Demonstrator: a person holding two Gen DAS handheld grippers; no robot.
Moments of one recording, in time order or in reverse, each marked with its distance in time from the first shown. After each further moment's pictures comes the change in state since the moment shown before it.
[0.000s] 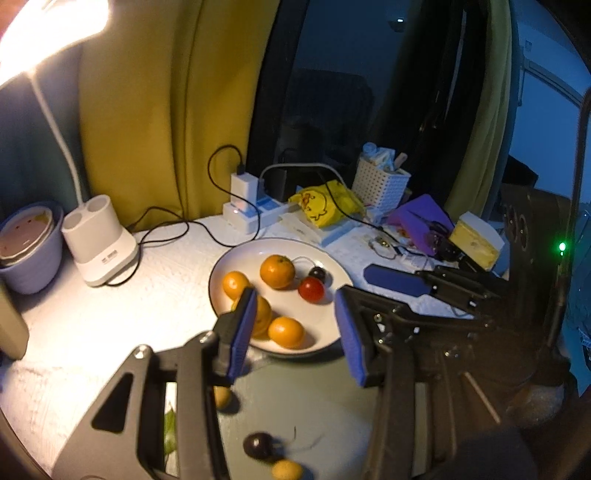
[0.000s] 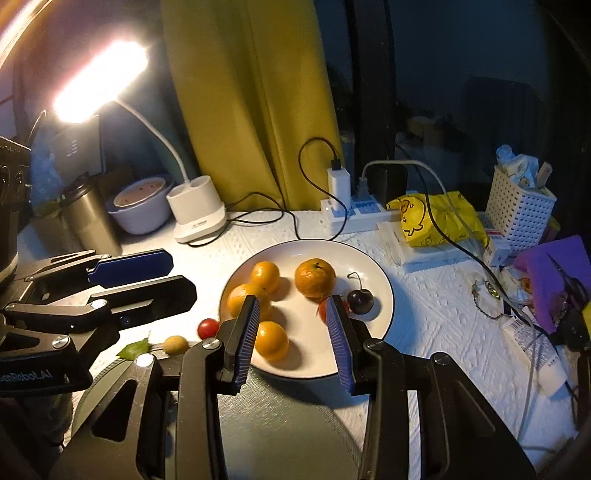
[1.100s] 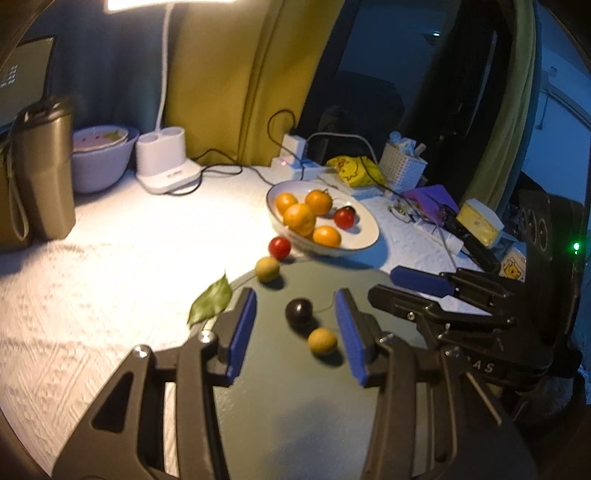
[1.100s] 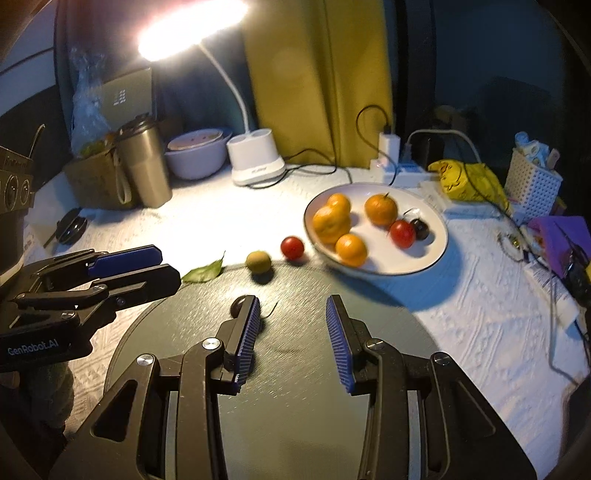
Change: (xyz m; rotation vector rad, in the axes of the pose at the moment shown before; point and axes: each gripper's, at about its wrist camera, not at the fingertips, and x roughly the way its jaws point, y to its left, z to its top) left arm -0.067 0.033 -0.102 -0.137 0.013 0.058; right arm -0.034 0.077 -0.067 -0.064 0.087 0.044
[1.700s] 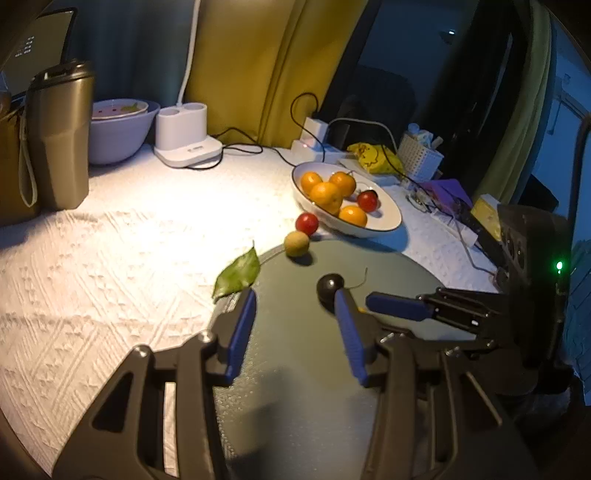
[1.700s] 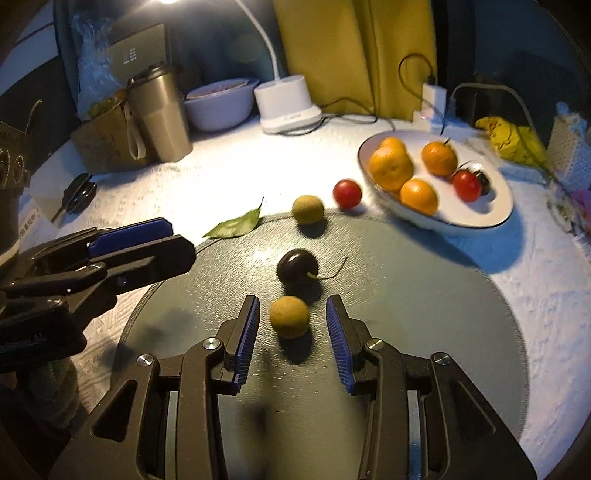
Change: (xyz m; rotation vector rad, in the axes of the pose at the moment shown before) left arm 0.007 0.022 -0.014 -0.038 0.041 0.021; right arm 0.048 0.032 -0.017 0.004 0.148 0.092
